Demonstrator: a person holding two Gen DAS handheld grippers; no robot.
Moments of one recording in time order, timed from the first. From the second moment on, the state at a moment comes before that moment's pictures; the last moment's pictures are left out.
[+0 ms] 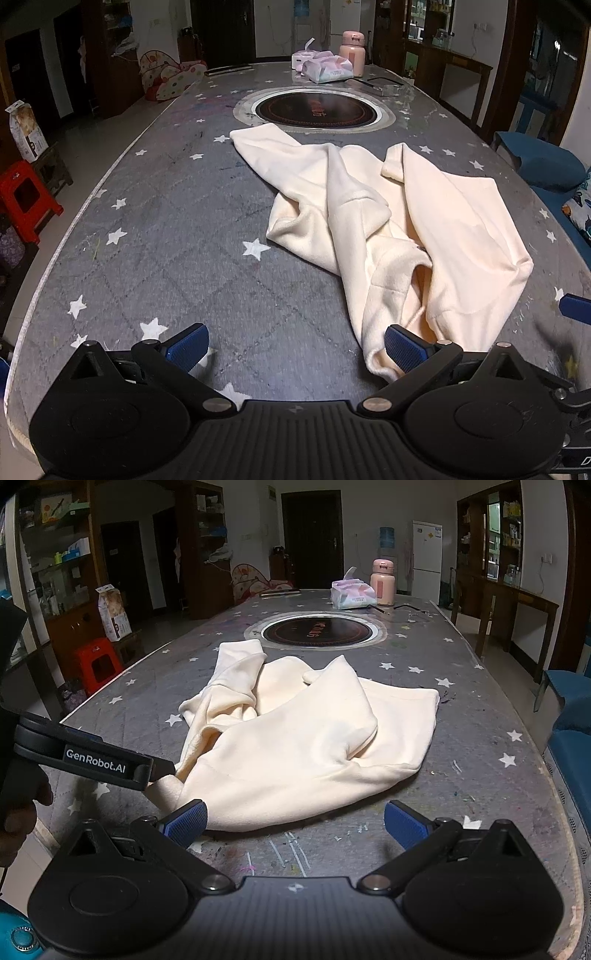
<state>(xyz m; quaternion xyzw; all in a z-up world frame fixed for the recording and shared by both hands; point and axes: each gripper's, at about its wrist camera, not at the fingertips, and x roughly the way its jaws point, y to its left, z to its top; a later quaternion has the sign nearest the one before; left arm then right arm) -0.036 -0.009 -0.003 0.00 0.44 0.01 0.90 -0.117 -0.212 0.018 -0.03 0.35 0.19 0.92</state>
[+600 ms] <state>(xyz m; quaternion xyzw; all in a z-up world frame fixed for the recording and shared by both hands) -0.038 -0.010 -0.003 0.00 0.43 0.01 0.90 -0.117 -0.211 0.016 -0.02 0.35 0.18 0.92</state>
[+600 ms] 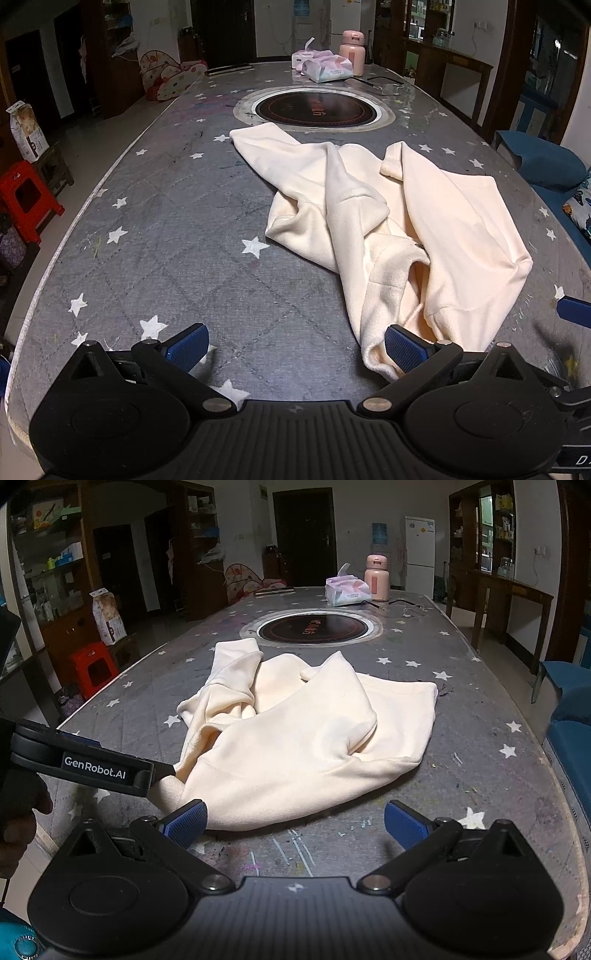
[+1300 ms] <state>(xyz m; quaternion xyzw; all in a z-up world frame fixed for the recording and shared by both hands) -0.027 -0.010 0.002 0.01 0.43 0.01 0.90 -0.105 -0.207 0.020 -0.02 0.35 0.18 0.92</state>
